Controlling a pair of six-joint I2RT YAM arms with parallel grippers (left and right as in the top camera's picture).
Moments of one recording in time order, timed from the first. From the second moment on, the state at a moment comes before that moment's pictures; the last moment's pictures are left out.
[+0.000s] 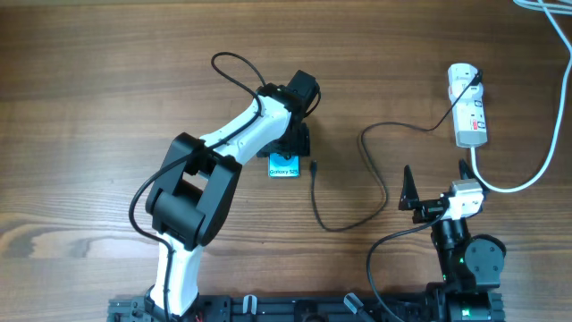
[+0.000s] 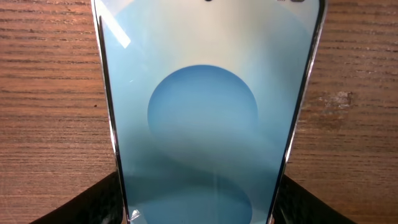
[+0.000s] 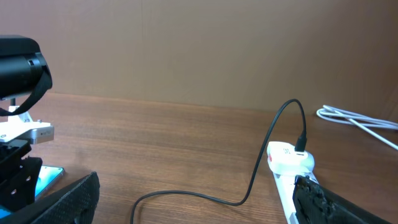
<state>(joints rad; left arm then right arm) -0.57 2.14 1.53 -0.90 -0.03 -0.57 0.00 0.02 0.01 0.00 -0.09 -0.05</state>
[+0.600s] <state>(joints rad) -0.56 2.16 1.60 -1.03 0.08 -0.57 0.00 0.02 0.01 0.00 -0.09 -0.05</state>
